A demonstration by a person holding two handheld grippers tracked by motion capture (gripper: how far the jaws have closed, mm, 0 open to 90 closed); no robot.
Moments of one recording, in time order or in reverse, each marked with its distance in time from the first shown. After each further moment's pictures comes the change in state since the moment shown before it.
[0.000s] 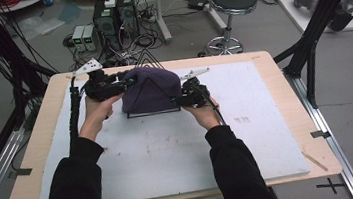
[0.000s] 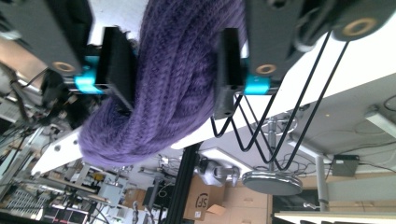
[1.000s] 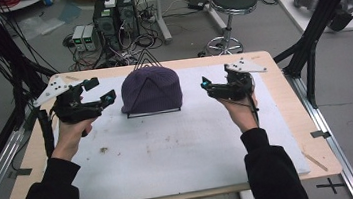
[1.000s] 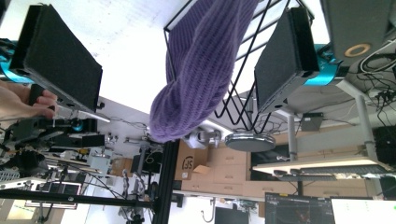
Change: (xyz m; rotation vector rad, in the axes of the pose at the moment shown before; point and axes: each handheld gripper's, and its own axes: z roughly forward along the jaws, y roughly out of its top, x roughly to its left) left arm -0.037 -0.007 -0.087 -0.171 0.076 0.089; right arm -0.023 -0.005 -0.132 -0.372 -0.241 -0.009
